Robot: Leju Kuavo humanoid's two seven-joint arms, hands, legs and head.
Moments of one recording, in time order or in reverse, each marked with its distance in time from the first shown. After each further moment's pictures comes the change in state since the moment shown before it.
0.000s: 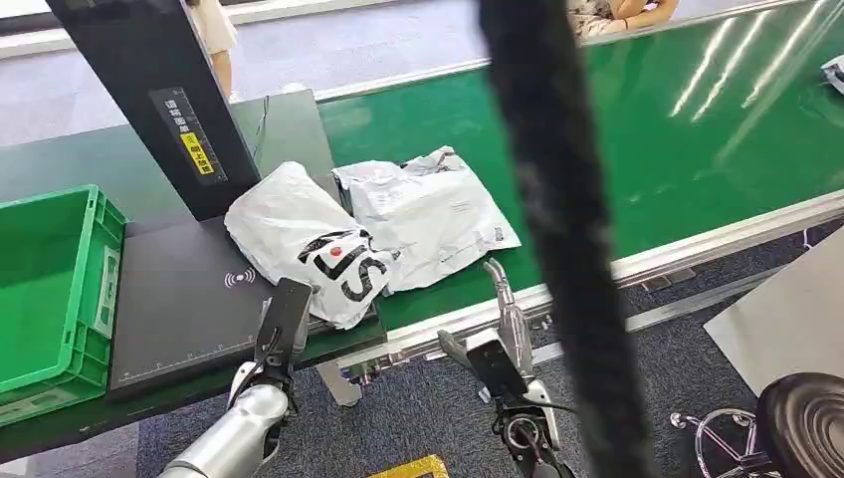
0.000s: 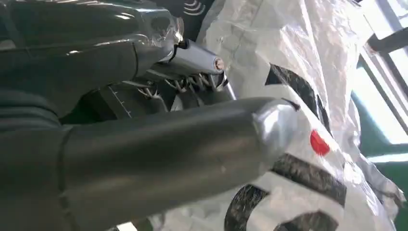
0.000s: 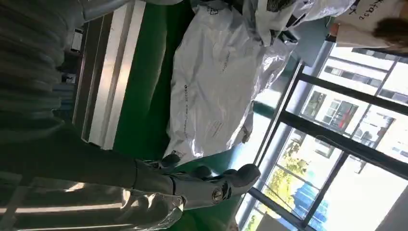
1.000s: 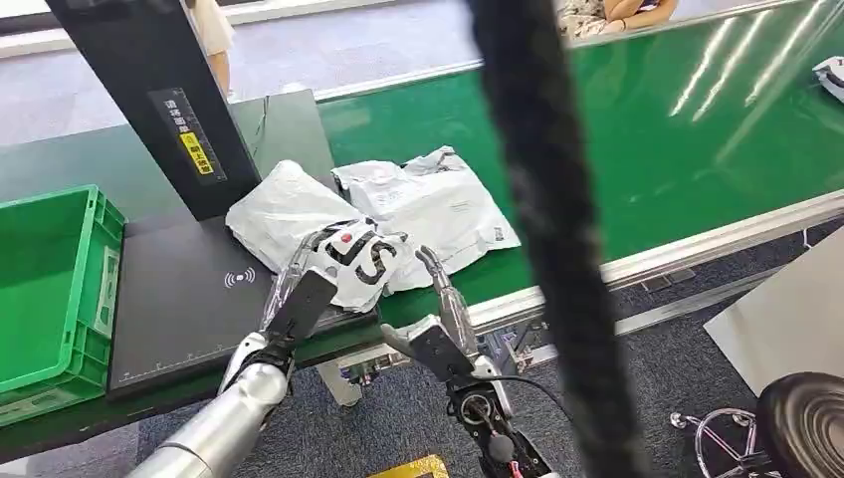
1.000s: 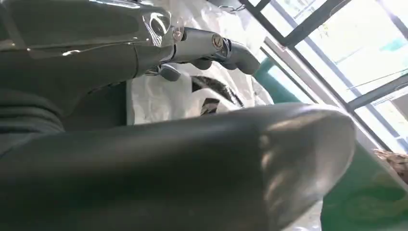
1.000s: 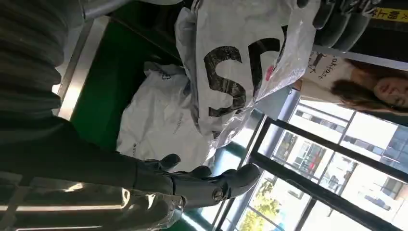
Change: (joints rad) left arm -0.063 -0.002 0.115 -0.030 -0.352 -0.085 -0.069; right arm -0.162 0.002 0.148 0.174 -0.009 0.016 -0.014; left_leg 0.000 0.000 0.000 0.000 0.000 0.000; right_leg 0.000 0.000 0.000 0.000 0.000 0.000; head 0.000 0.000
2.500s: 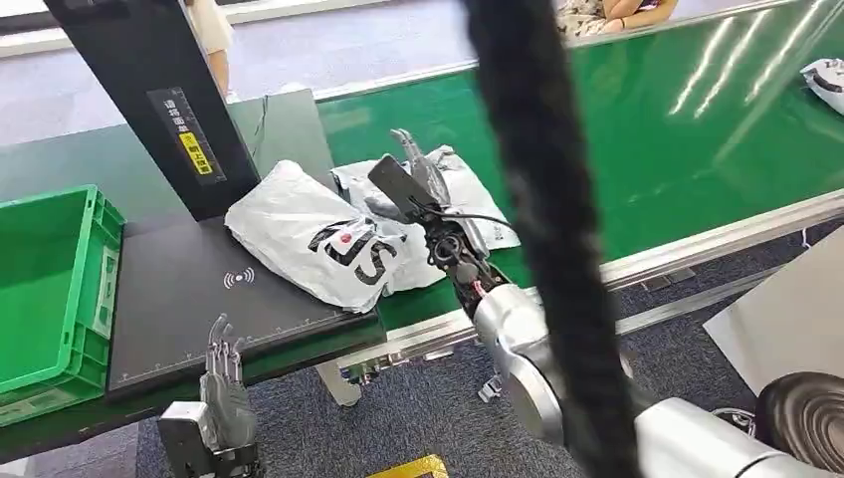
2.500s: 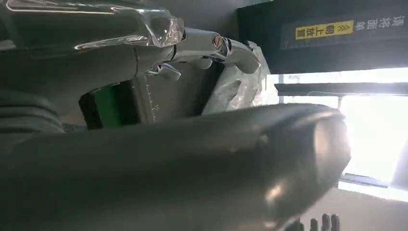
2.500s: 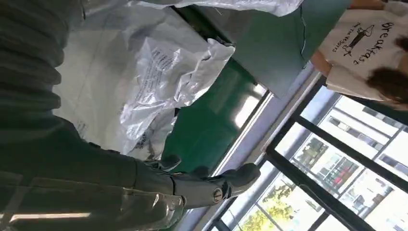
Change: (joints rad) left arm 0.712 0.071 0.862 -0.687 -0.366 -0.242 -0.264; right arm -0.817 -0.129 0.040 0.743 0.058 0.050 0.209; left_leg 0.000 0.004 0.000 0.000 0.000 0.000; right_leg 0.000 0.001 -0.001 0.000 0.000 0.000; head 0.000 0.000
